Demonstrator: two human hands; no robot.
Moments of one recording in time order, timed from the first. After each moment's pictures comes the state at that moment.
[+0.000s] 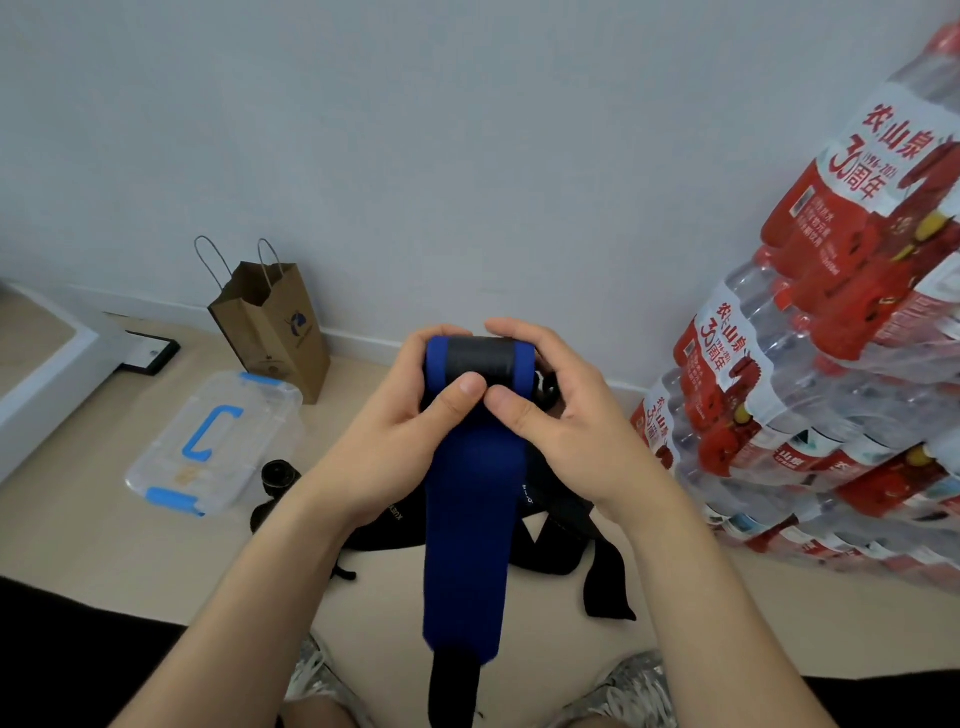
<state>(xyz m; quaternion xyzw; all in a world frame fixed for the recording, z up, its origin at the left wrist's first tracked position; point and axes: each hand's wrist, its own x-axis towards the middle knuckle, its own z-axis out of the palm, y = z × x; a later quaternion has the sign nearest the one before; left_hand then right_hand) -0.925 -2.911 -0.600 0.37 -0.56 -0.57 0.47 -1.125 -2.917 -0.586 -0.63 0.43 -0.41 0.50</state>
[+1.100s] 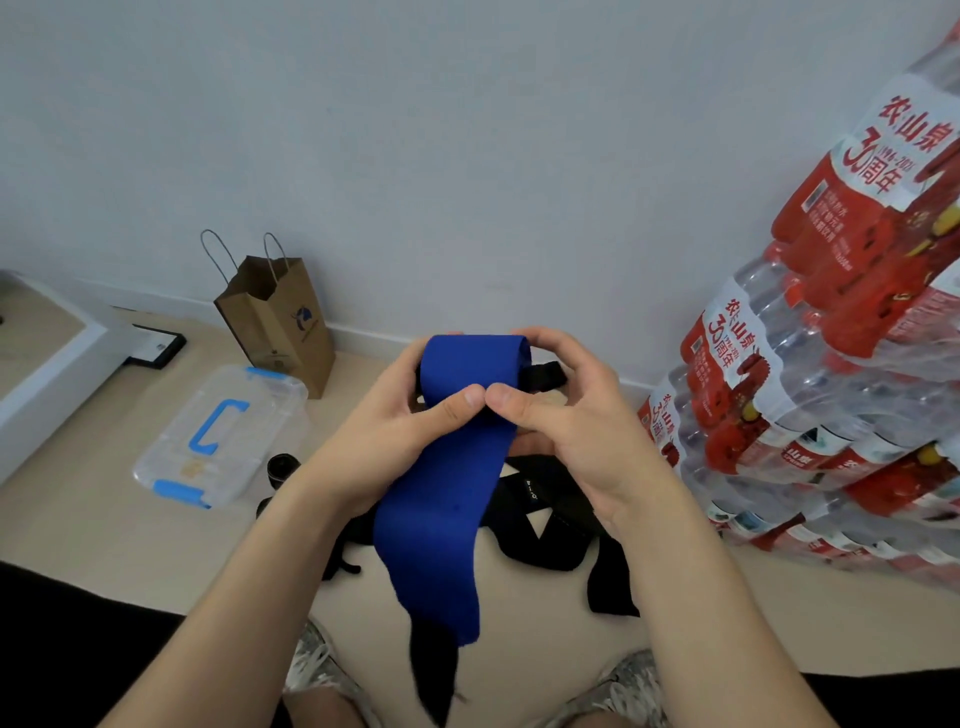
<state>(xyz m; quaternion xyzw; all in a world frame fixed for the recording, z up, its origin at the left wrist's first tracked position) -0.915 -2.916 -0.611 0.39 -0.51 -0.62 0.45 -1.122 -2.921 -0.597 -0.49 0.43 -0.46 0.61</state>
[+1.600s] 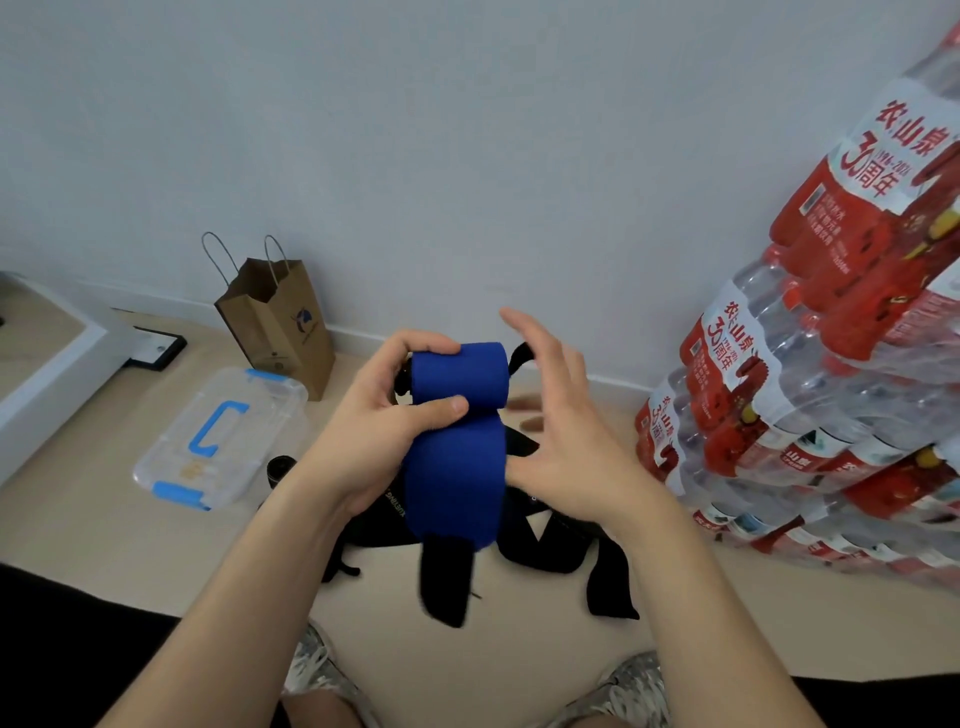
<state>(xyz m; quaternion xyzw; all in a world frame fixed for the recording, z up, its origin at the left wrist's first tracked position) -0.911 -2.921 -0.615 0.43 -0.46 -0.60 0.49 -1.123 -2.918 -0.608 -0.73 0.48 -0.31 0.37</state>
